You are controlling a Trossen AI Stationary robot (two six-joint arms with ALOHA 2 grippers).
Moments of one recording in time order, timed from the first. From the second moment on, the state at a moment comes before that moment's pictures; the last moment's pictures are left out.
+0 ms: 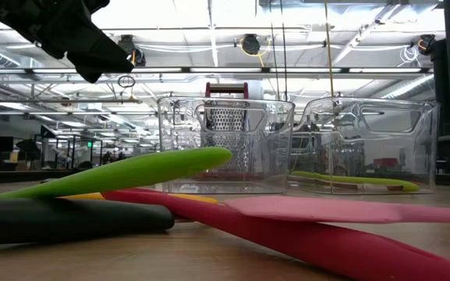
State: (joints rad) left arm -0.37 1.04 0.49 0.10 -0.30 -0.28; right arm 0.94 1.33 0.85 -0.89 -0.05 2.02
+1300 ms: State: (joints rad) left arm -0.37 1.04 0.49 0.10 -0.30 -0.27; right arm 0.91 1.54 0.82 -0.77 0.05 1.90
